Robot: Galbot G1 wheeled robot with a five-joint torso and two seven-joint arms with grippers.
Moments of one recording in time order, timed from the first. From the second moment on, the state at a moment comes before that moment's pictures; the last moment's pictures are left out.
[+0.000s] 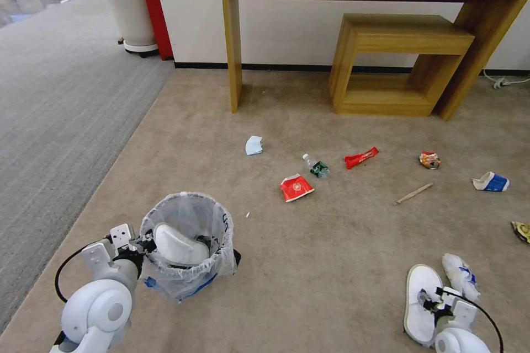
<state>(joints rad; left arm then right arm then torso) 1.47 -1.13 -0.60 -2.12 -0.91 0.50 -0.56 -1.37 1.04 0.47 1.25 0.77 -0.09 0.33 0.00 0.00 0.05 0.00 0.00</state>
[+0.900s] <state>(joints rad) 1.48 -1.14 -0.58 -2.10 -0.89 0.49 -0.55 -1.41 0.98 0.49 1.40 0.75 0.23 0.02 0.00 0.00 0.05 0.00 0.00</state>
